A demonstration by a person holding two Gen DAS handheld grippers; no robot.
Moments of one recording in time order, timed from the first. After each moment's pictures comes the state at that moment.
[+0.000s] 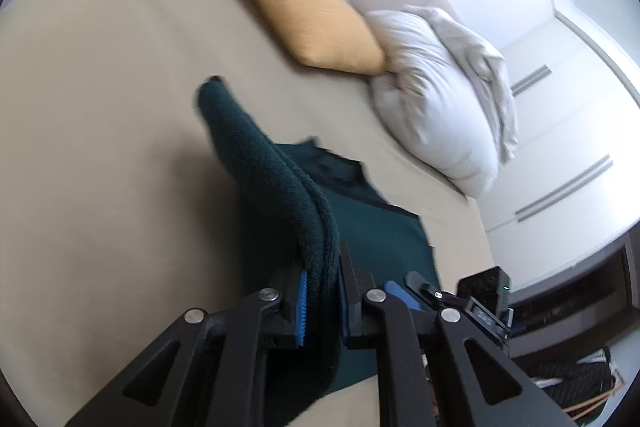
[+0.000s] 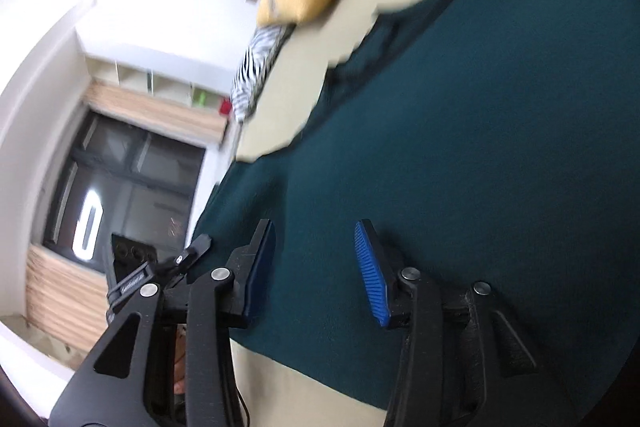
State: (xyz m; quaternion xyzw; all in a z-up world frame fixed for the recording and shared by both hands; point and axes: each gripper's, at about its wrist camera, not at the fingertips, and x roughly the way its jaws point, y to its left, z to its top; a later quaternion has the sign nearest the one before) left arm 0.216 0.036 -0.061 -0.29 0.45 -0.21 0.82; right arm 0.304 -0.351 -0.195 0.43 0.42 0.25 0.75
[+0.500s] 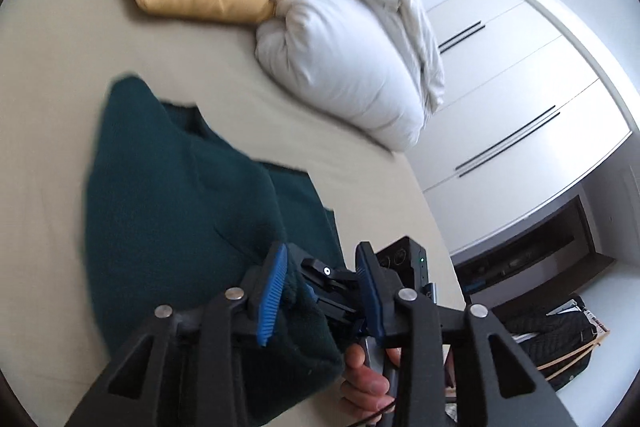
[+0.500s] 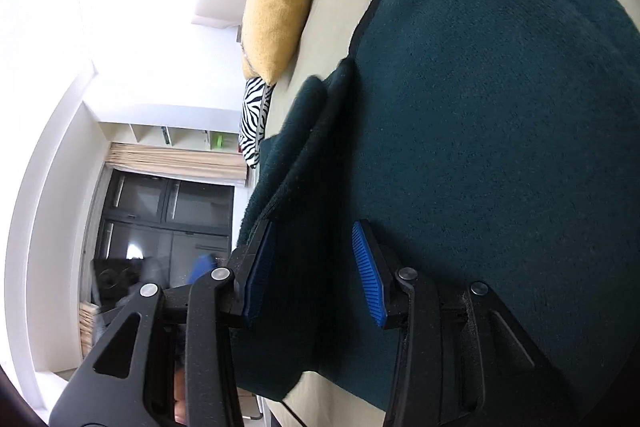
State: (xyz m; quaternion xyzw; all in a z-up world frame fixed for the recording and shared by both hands) left arm 0.223 -0.092 -0.058 -0.29 0.43 -0.33 0.79; right arm 0.293 -0.462 -0.219 0.53 0.41 0.24 0.71
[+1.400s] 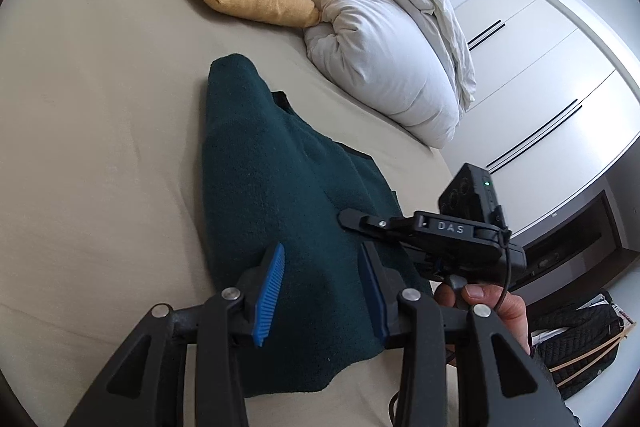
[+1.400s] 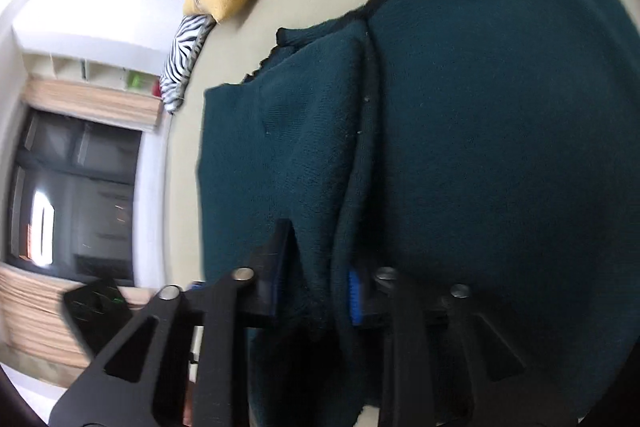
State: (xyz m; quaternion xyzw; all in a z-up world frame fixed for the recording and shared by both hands) left arm 0.192 -0.043 -0.105 -0.25 0.44 -0.29 0.81; right arm 0.305 -0.411 -0.169 0.36 0.53 0.17 0.75
